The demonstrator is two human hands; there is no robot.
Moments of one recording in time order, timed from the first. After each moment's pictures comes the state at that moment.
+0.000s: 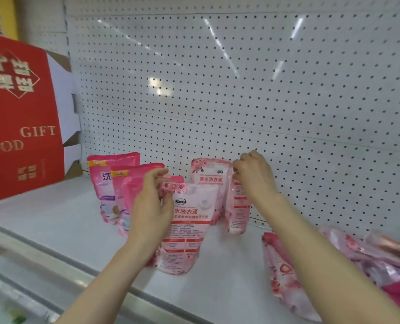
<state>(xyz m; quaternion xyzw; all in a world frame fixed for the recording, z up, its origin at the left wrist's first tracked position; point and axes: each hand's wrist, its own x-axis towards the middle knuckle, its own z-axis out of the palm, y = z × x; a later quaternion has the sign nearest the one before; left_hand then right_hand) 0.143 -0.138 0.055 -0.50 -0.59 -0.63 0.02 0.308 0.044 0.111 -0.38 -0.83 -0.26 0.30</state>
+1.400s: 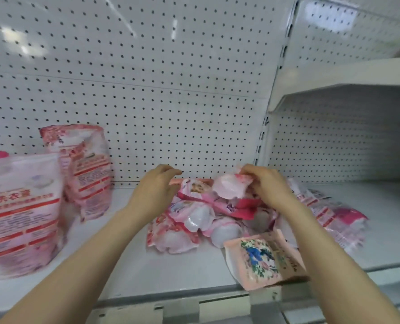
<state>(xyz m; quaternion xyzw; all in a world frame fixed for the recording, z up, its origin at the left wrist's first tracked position) 0.352 -0.014 0.020 -0.78 -0.53 -0.32 0.01 0.640 -0.011 0.042 -0.60 -0.75 -0.02 0.29</state>
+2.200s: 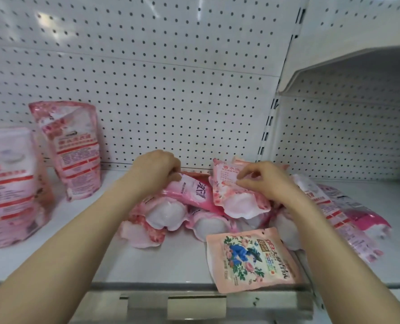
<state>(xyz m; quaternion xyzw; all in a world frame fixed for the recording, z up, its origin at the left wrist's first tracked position) 0.387 0.009 0.032 -0.80 -0.56 -0.16 0.12 0.670 0.010 0.034 -0.60 -0.75 0.13 0.24</state>
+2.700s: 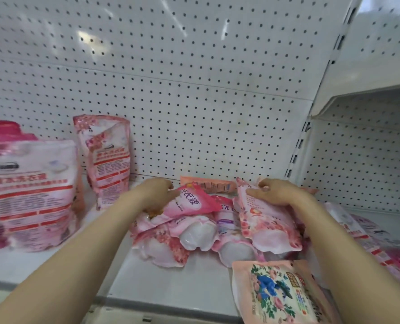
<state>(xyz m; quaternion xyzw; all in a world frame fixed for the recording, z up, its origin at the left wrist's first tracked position) 0.331 0.020 0.018 -0.71 -0.70 -0.06 -0.09 0.638 0.081 0.045 -0.67 -0.74 0.09 -0.02</state>
